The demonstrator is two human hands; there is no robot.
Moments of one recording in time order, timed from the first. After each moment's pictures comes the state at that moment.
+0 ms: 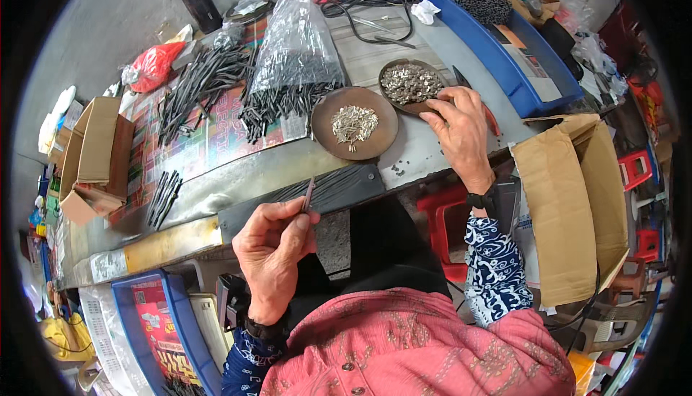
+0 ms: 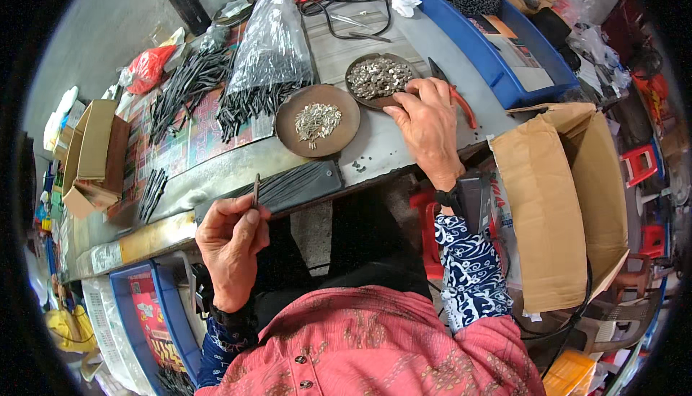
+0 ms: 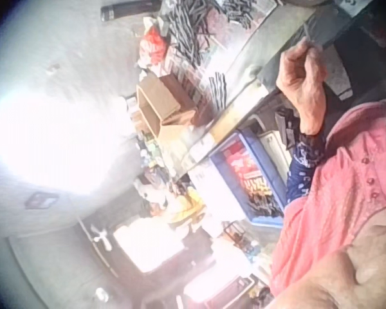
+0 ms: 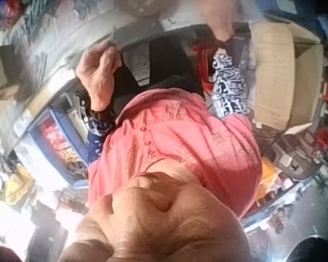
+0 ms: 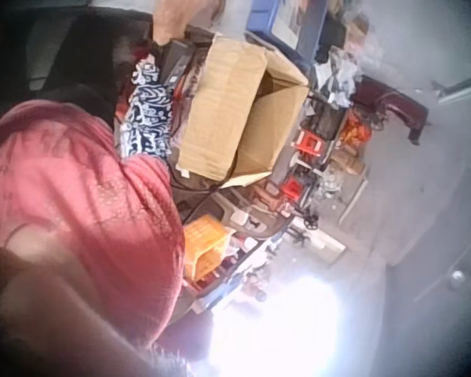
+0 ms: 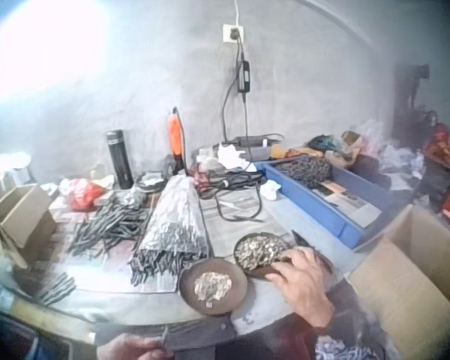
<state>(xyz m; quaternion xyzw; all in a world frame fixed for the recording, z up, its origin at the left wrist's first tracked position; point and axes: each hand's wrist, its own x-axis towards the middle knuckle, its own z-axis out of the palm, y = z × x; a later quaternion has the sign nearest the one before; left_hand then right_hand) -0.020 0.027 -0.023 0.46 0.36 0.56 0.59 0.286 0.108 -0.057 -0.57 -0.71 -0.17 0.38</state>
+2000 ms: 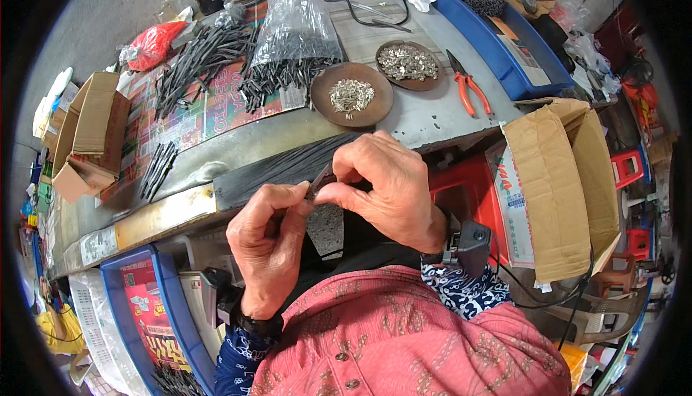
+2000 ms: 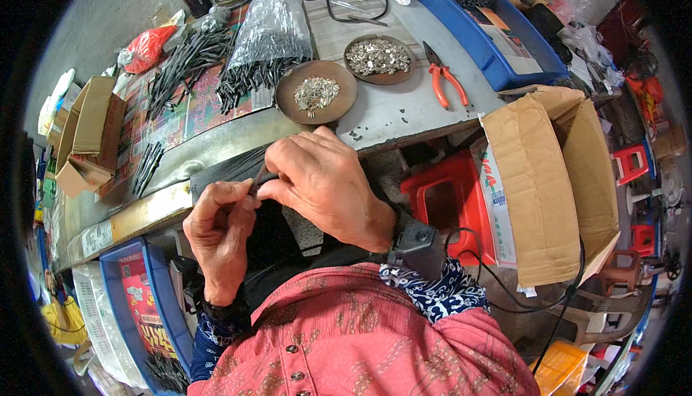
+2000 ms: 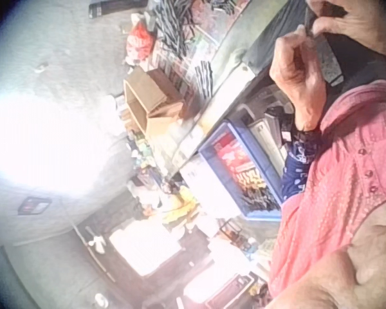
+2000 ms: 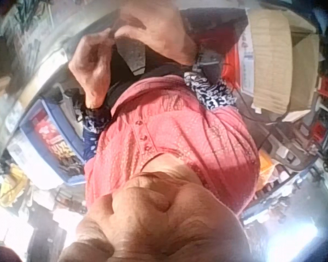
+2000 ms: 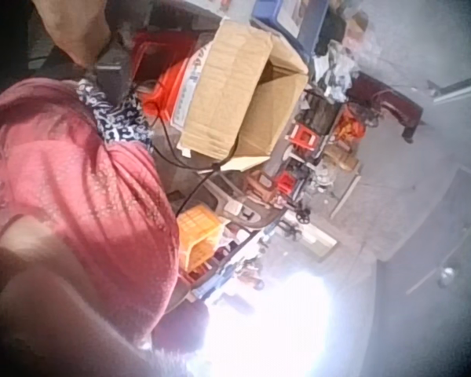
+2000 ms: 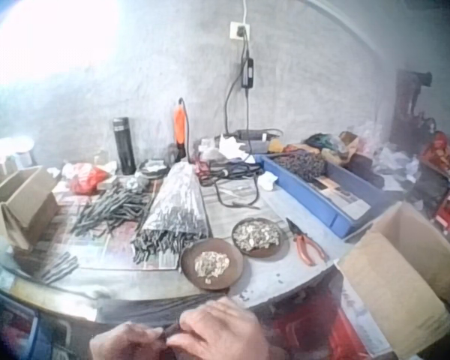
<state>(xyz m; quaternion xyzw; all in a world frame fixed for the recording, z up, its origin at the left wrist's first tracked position) -0.026 0.003 -0.010 0.63 0.40 0.53 0.40 0.152 0.028 -0.002 -0.37 -0.77 0.09 0.52</state>
